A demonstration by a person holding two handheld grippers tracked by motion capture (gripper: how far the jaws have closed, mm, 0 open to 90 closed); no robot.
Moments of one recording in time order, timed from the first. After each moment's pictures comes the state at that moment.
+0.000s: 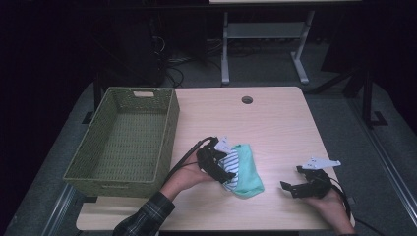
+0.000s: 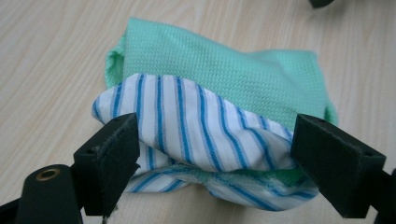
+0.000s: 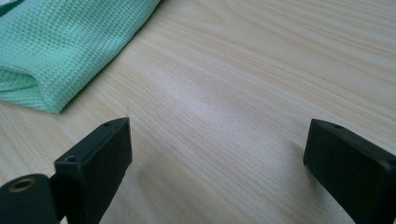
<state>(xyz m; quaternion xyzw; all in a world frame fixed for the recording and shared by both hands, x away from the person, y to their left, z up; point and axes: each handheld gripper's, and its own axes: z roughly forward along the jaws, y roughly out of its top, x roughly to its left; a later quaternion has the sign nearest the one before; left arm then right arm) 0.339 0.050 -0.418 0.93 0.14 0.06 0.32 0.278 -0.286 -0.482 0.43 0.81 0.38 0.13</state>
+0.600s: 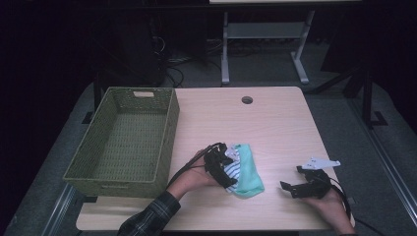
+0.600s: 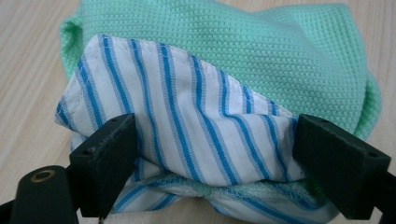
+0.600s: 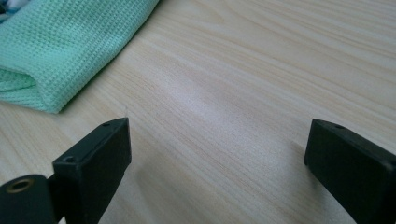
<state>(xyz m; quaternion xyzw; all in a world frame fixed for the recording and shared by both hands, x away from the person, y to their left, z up) 0.344 0.032 -0.446 0.95 0.12 0.05 0.27 0.278 -0.285 -0.482 0.43 0.81 0.38 0.13</state>
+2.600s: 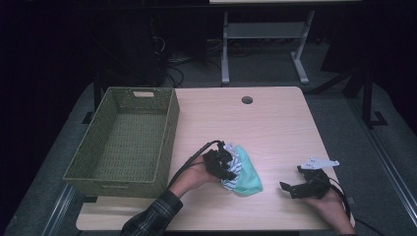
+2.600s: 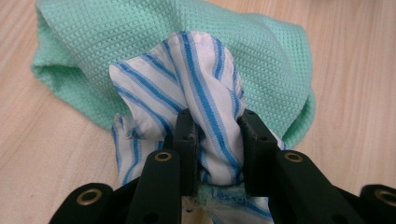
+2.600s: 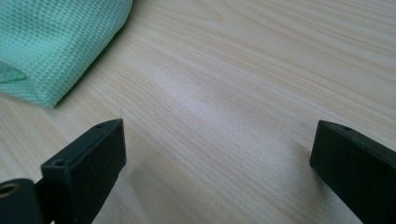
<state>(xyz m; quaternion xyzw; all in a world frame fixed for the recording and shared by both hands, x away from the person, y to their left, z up) 0.346 0.036 -0.433 0.95 0.15 -0.03 0.27 0.279 -0.284 -0.483 0.43 0.81 0.37 0.14</state>
